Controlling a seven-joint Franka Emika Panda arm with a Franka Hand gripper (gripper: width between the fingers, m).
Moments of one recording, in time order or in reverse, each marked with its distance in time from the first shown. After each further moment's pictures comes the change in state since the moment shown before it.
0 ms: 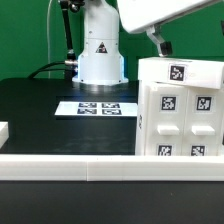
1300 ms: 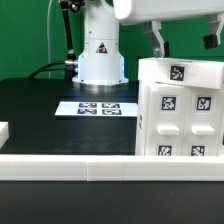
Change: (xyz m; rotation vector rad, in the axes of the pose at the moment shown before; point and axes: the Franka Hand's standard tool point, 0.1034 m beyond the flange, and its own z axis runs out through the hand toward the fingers) arm -0.003 0.013 0.007 -0.115 -0.165 -1.198
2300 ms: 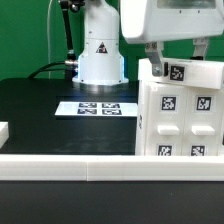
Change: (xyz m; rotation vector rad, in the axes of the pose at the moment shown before) arm -0.019 -0.005 0.026 -0.031 -0.039 -0.120
